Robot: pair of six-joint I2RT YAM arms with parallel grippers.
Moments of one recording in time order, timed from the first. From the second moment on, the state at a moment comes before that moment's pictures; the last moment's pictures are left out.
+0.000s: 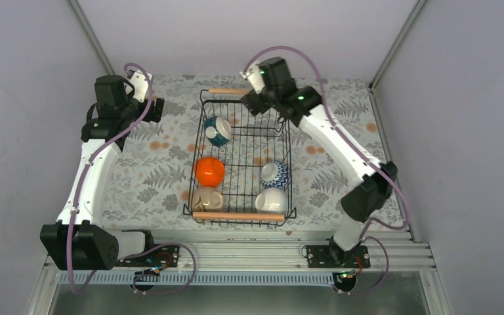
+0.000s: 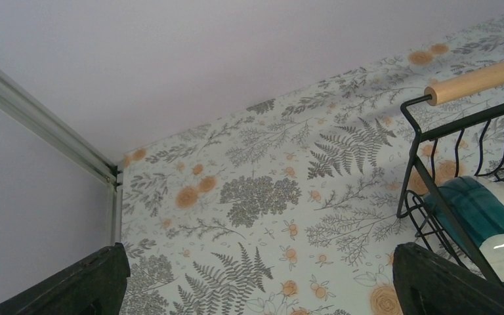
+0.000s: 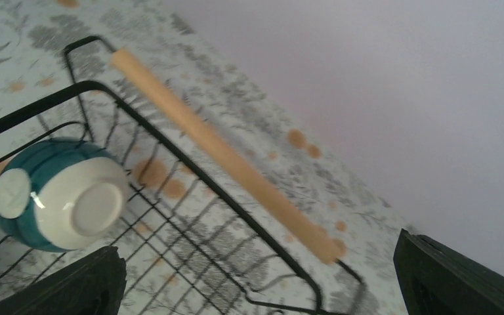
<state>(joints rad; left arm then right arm) 0.02 1.24 1.26 -0.51 0.11 0.30 0.63 1.71 1.86 -0.74 0.24 -0.31</state>
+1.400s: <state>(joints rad) 0.02 1.26 1.20 -0.49 0.07 0.31 0.90 2.17 1.86 -0.57 0.31 -0.04</state>
